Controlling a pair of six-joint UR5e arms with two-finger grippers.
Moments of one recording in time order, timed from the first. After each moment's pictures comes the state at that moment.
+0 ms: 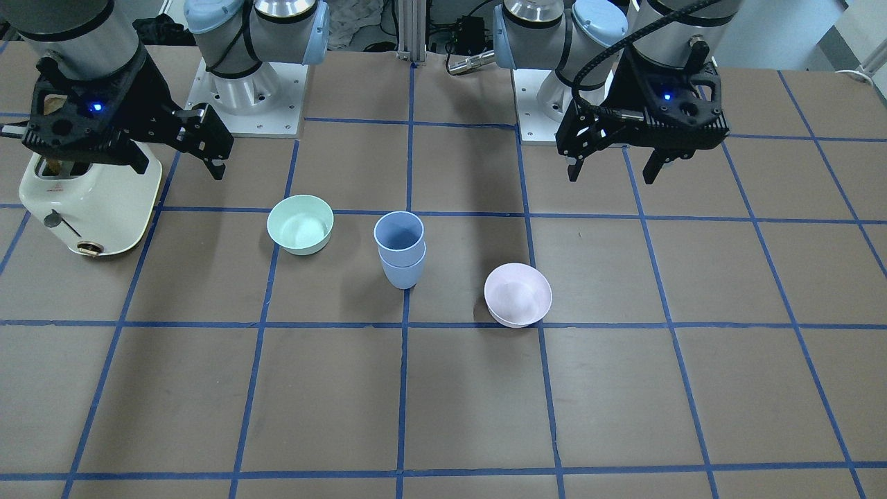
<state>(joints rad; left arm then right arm) -1.57 -1.54 -1.57 -1.52 1.59 0.03 1.52 -1.57 1.52 -1.49 -1.56 0.04</state>
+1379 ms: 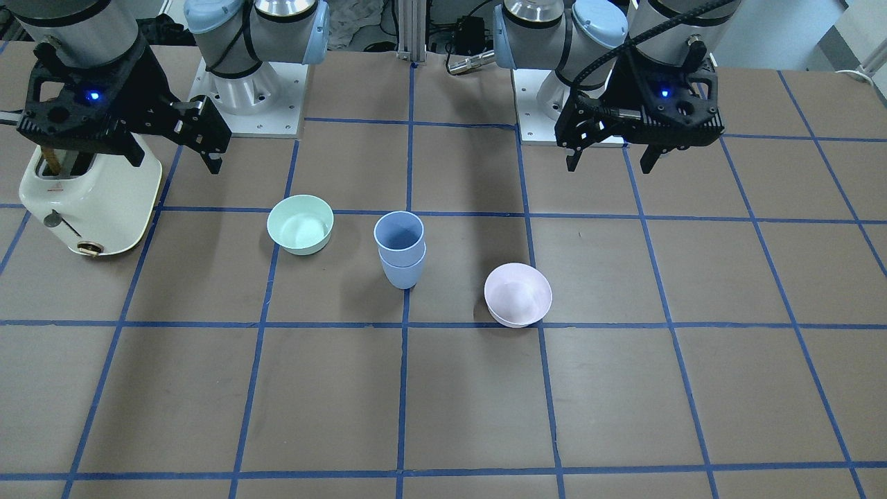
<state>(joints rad) -1.57 -1.54 -1.55 -1.60 1.59 0.02 1.52 -1.58 1.52 -1.48 -1.57 0.04</state>
